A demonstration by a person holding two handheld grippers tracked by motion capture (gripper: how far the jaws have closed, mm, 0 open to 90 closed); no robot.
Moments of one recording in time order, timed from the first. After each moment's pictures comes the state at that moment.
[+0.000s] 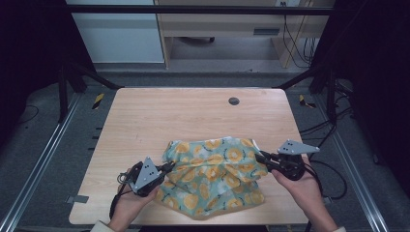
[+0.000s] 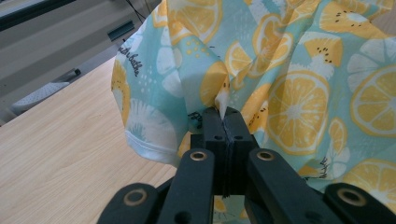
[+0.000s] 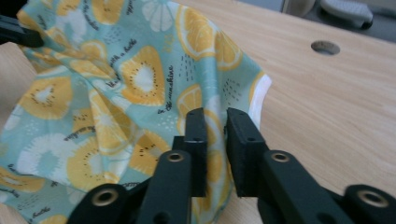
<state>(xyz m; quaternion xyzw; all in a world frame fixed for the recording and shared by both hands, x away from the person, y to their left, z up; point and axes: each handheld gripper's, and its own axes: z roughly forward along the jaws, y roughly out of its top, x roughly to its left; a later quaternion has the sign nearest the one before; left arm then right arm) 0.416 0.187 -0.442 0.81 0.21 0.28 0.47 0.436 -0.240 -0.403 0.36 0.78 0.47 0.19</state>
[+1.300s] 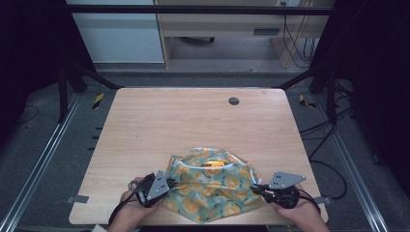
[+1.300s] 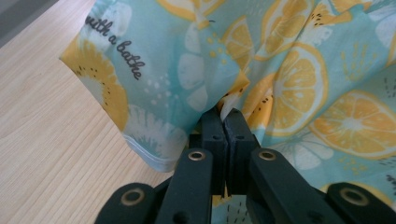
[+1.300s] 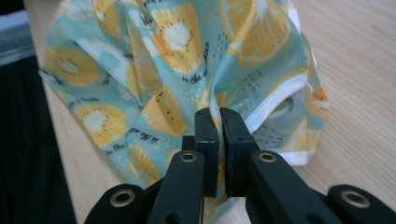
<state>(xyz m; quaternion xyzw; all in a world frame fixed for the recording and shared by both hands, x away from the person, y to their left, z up) 0.409 0.175 -0.478 0.88 0.16 0.24 0.37 0.399 -0.239 -0.475 0.25 0.86 0.42 0.14</state>
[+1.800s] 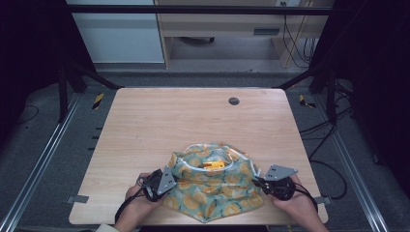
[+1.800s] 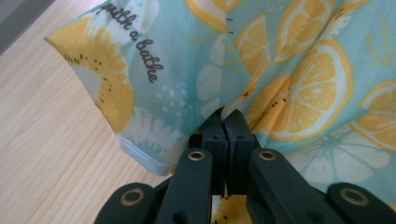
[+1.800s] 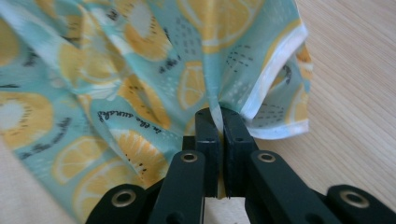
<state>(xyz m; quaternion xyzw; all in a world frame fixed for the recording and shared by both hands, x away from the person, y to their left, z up) 0.426 0.163 -0.489 0.89 0.16 0.27 0.32 0.422 -0.236 -0.483 0.29 0.87 0.36 0.18</state>
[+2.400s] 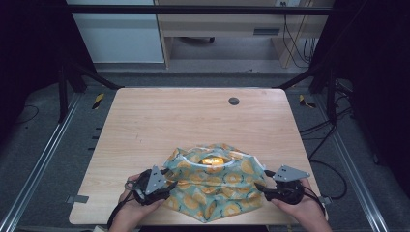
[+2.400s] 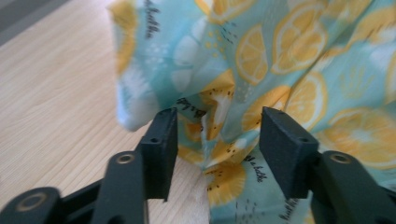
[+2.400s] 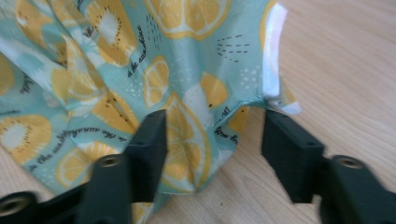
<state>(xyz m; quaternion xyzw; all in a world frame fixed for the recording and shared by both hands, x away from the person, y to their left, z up) 0.404 0.185 -0.462 0.85 0.25 0.26 0.39 0.403 -0.250 -0.466 0.33 0.83 0.39 0.20</state>
